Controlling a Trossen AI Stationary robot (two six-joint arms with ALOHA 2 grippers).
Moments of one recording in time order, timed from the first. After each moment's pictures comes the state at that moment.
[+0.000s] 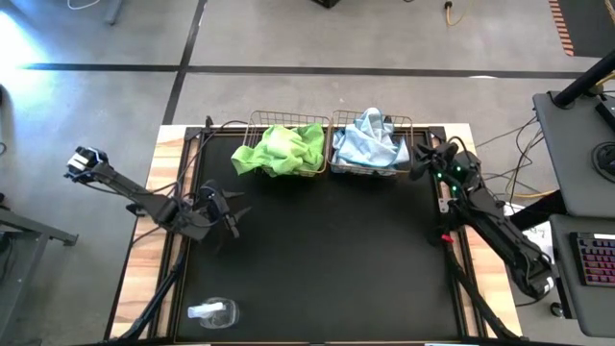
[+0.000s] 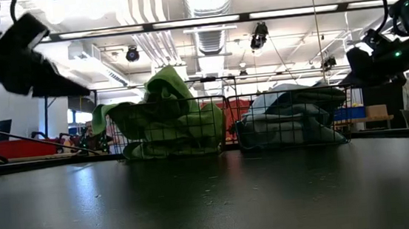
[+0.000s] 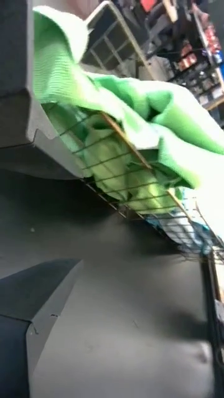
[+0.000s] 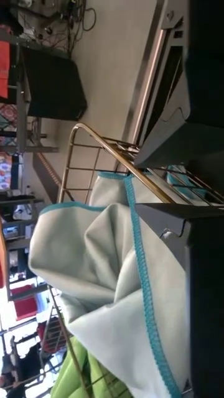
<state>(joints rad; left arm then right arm) -0.48 0.71 0.23 -0.06 -0.98 -0.22 -1.13 0.29 0.04 0.04 -0.17 0.06</state>
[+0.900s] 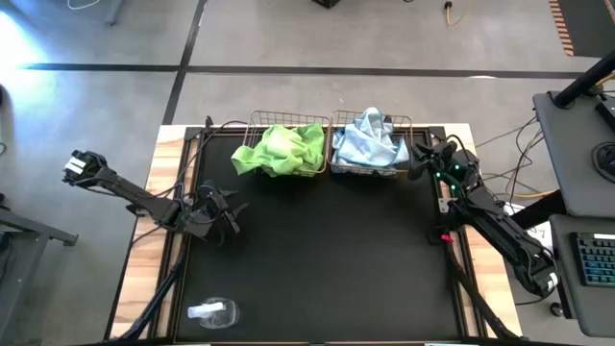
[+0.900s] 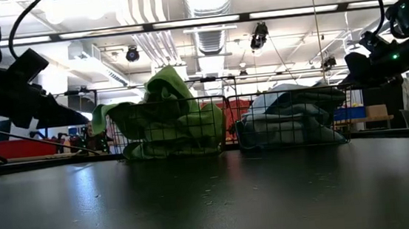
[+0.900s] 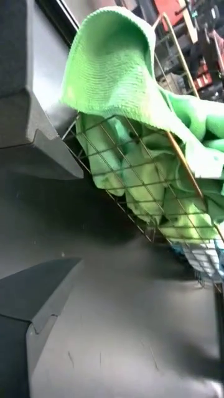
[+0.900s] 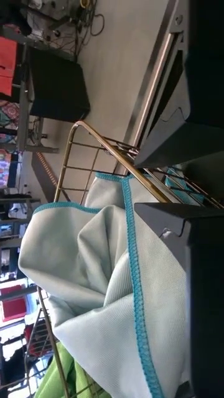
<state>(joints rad) -0.42 0.70 0.01 0.16 -1.00 -0.28 -1.13 0.41 0.04 0.10 -0.16 -0.01</state>
